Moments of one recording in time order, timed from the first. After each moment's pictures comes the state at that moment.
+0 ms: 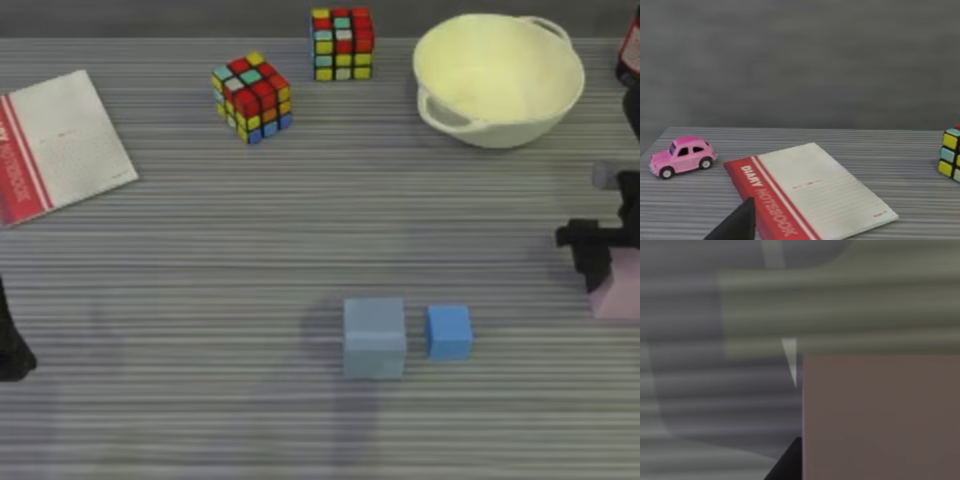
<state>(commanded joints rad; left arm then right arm) 0.02 0.00 0.00 0.00 0.00 0.00 0.08 2.04 1.27 -0.80 0.00 0.15</state>
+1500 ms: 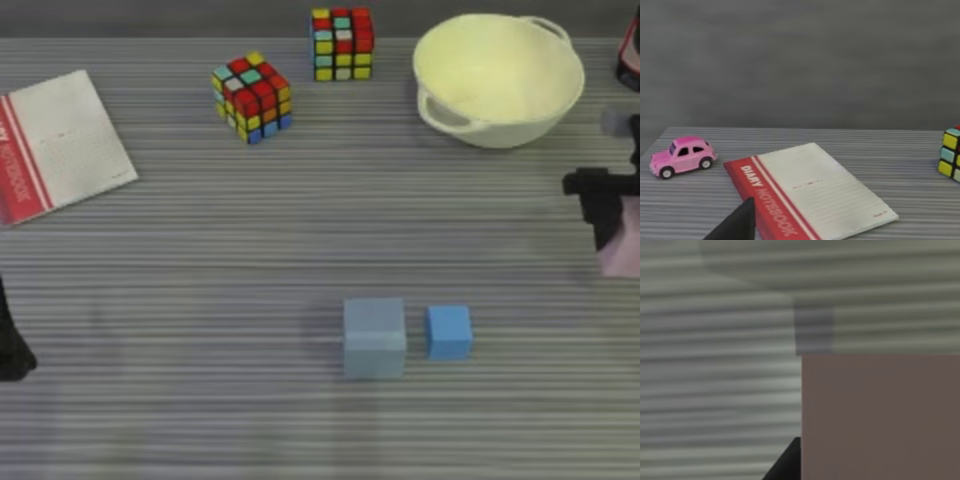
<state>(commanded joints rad) 0.02 0.00 0.00 0.00 0.00 0.00 0.11 1.96 1.46 -1.08 0.00 0.17</state>
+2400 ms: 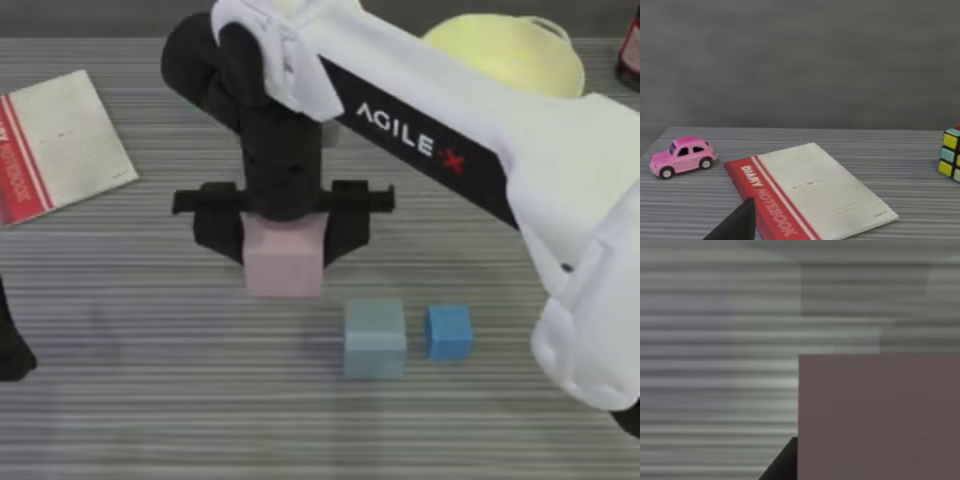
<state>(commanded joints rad) 0.02 0.00 0.00 0.00 0.00 0.00 0.82 2.54 2.52 -1.54 0.01 0.84</state>
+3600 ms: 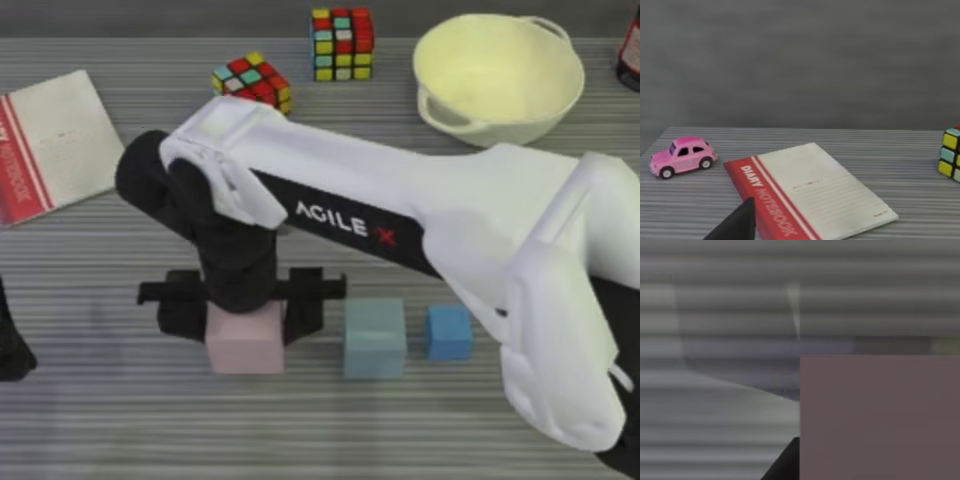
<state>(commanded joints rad) 0.02 0.00 0.00 0.00 0.00 0.00 0.92 2.55 2.26 -1.28 0.01 0.93</state>
